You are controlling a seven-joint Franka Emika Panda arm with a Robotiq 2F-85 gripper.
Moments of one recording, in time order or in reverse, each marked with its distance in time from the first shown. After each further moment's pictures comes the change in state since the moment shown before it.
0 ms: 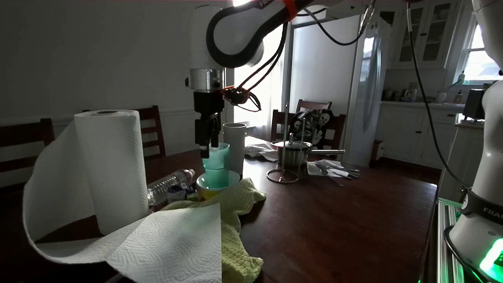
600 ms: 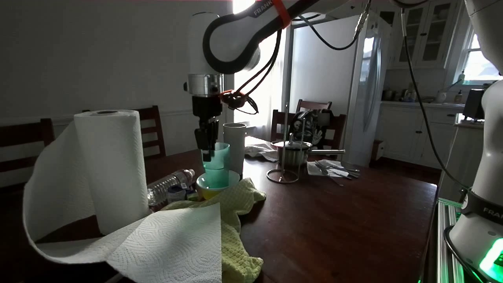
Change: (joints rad) arm 0.010 0.040 -0.019 0.038 -0.010 -0.008 -0.010
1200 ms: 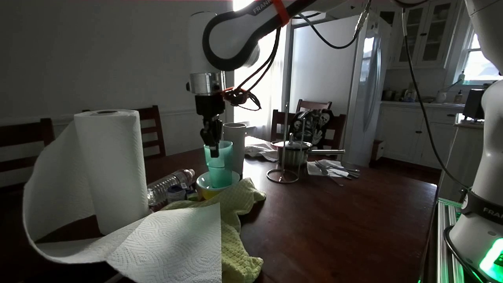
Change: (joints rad) arm 0.004 -0.002 -0.016 0.025 -0.013 -0.081 0.005
